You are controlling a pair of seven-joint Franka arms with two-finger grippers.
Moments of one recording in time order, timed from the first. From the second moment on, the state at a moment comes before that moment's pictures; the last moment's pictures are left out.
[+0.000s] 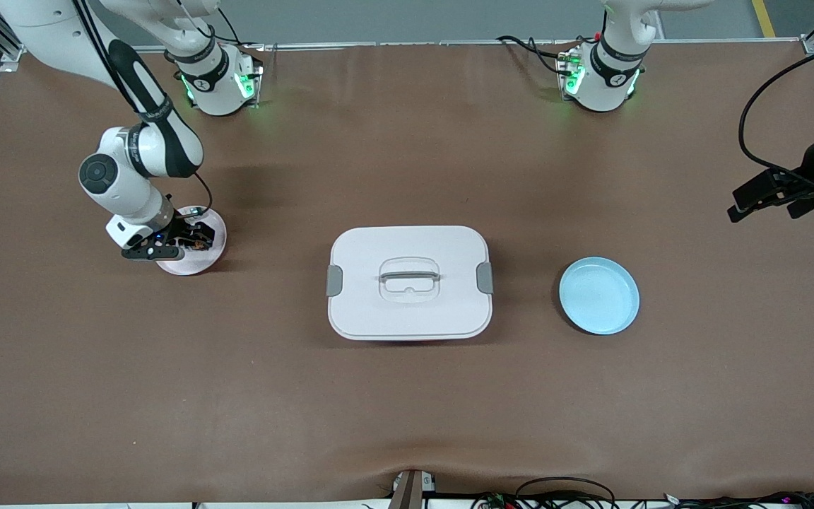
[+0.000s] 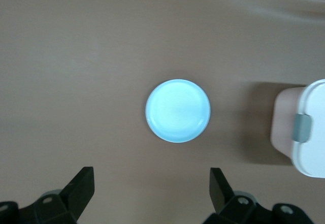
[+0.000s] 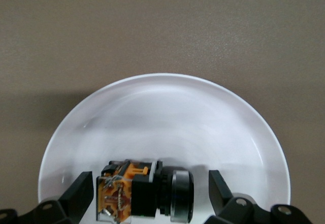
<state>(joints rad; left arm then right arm) -0.04 0.02 0.03 -1.61 -0.10 1.70 -0.08 -0.04 0.27 0.01 -2.53 -0.02 2.80 -0.01</state>
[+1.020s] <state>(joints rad) -0.07 0.09 -0.14 -1.61 -0.71 1.74 -0.28 -0.05 0.28 0.01 -2.53 -0.02 2.81 -0.01</state>
